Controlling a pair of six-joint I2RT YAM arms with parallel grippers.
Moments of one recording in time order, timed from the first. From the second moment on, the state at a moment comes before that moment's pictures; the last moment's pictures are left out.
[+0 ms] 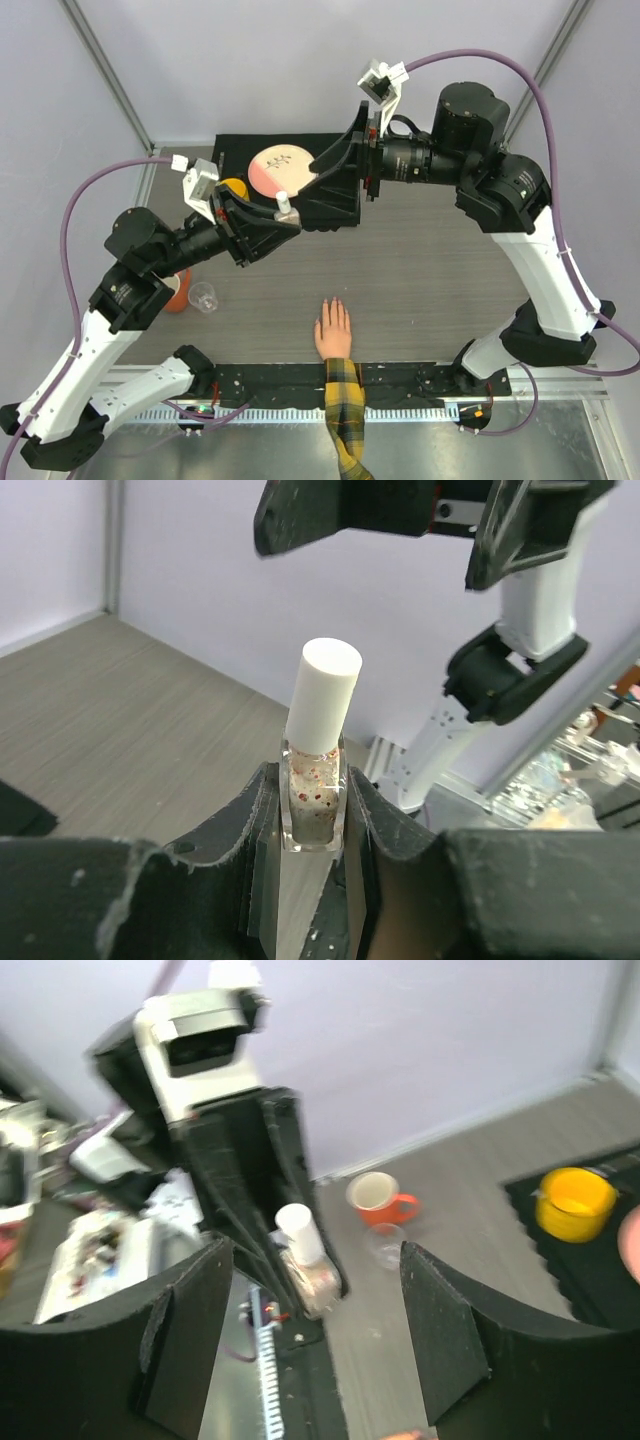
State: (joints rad) left arm -0.68 0.82 1.22 -0.21 0.47 -0.43; right arm 0.83 1.51 2.27 -0.81 -0.48 0.26
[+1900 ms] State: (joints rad) left arm -0.70 0.87 1.23 -0.20 0.33 -0.39; right arm 0.97 1.34 1.71 -0.27 -0.24 0.33
